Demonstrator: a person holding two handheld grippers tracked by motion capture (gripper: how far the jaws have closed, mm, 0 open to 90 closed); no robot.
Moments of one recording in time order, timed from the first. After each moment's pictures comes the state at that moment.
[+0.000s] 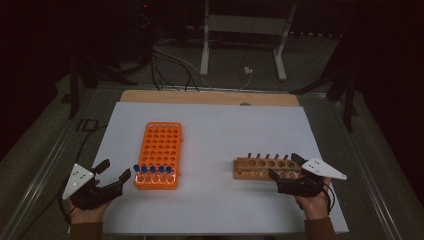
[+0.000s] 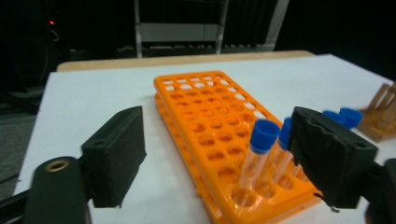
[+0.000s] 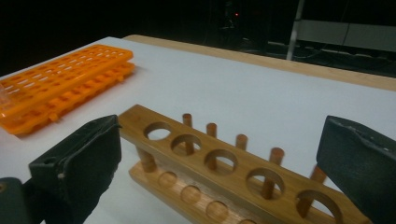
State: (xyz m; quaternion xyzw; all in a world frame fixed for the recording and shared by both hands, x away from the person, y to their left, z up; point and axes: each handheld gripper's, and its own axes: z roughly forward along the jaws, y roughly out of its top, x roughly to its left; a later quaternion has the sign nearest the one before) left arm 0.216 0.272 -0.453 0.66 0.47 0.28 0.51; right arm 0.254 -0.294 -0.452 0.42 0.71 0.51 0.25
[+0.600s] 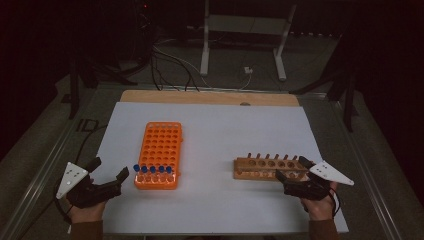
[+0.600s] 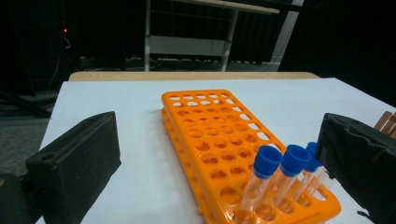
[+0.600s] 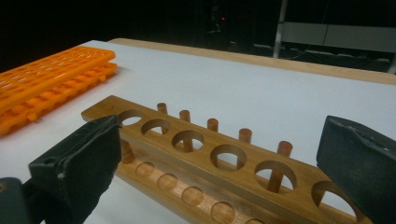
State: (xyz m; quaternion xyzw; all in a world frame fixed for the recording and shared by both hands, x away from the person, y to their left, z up) left arm 0.216 0.273 -0.447 0.63 0.49 0.29 0.53; right arm 0.249 -0.313 -0.464 0.44 0.69 0.51 0.27
